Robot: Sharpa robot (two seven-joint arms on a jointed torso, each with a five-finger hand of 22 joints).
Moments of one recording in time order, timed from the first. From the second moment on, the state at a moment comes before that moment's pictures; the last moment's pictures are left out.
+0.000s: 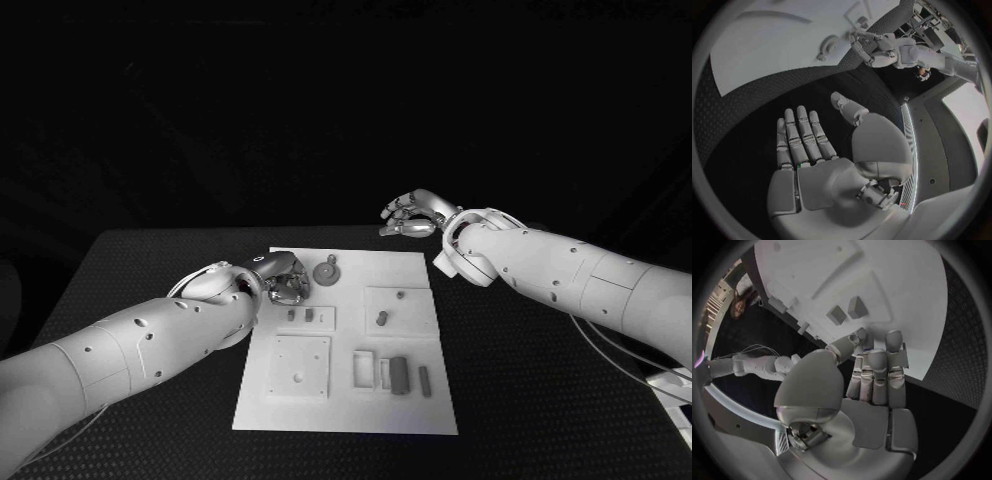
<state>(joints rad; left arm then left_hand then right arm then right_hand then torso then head) 1.20 -0.45 -0.10 1.01 -1.37 -0.24 -0.01 1.22 -0.06 0.62 -0.29 0.06 1.01 0.13 0.31 0.49 1.30 0.04 0.10 0.31 1.19 -0.07 1.37 0.46 0.02 1.29 -0.17 0.43 1.31 1.25 -0.62 0.00 1.00 -0.97 -0.30 0.15 1.03 -0.15 0.65 -0.22 0.09 0.71 0.19 0.24 0.51 0.84 0.20 0.36 0.16 0.70 0.23 0.29 0.54 0.12 0.29 0.22 0.43 1.13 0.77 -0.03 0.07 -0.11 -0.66</state>
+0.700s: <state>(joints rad) 1.20 -0.46 -0.11 1.01 -1.32 -0.23 -0.01 1.19 -0.08 0.61 -0.29 0.06 0.90 0.17 0.26 0.46 1.28 0.06 0.08 0.31 1.17 -0.06 1.37 0.46 0.02 1.28 -0.16 0.43 1.31 1.25 -0.62 0.00 1.00 -0.97 -0.30 0.15 1.03 -0.15 0.65 -0.22 0.09 0.71 0.19 0.24 0.51 0.84 0.20 0.36 0.16 0.70 0.23 0.29 0.53 0.12 0.29 0.22 0.43 1.13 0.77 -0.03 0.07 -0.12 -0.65</state>
